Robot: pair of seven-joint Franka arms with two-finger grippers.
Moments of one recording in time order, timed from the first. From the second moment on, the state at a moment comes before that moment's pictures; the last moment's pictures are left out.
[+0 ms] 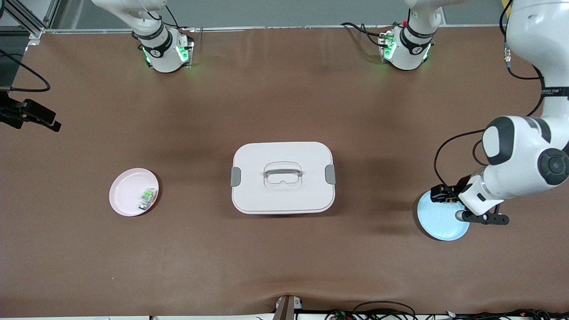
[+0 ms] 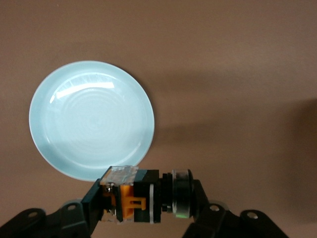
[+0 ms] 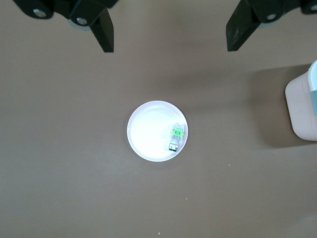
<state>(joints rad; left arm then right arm) 0.16 0.46 -0.23 -1.63 -0.03 2.03 0.04 -0.07 0.02 -0.01 -1.54 0.02 1.57 0.03</state>
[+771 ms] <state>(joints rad) 0.16 0.27 -0.36 -1.62 -0.14 1.72 -0.26 -0.07 0.03 -0.01 -1.54 0.02 1.57 0.03</state>
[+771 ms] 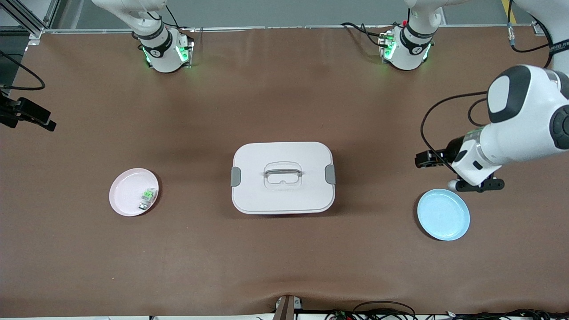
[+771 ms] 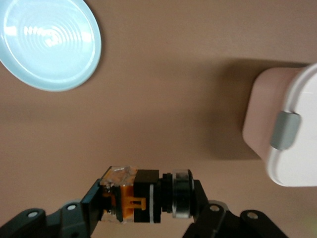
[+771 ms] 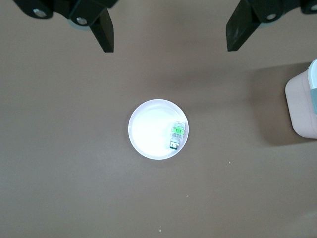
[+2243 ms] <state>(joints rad) -0.07 0.41 -0.55 -1.45 -0.37 1.86 -1.33 0.06 0.02 0.01 -1.62 0.38 1.70 0.28</state>
